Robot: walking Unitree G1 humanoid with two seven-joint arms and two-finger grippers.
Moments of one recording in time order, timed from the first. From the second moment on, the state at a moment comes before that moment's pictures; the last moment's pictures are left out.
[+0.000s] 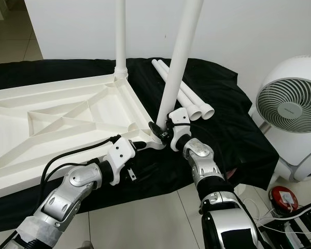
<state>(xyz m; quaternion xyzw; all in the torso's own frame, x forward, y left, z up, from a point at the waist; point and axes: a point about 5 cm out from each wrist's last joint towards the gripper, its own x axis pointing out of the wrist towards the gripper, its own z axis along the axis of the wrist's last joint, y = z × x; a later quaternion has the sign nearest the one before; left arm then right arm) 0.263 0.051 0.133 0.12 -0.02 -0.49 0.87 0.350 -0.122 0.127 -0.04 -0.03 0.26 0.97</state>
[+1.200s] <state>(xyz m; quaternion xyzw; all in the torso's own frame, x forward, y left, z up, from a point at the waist) 0.260 0.049 0.130 0.11 -0.02 -0.49 0.86 0.324 -0.096 0.142 0.09 -0.05 0.09 0.99</state>
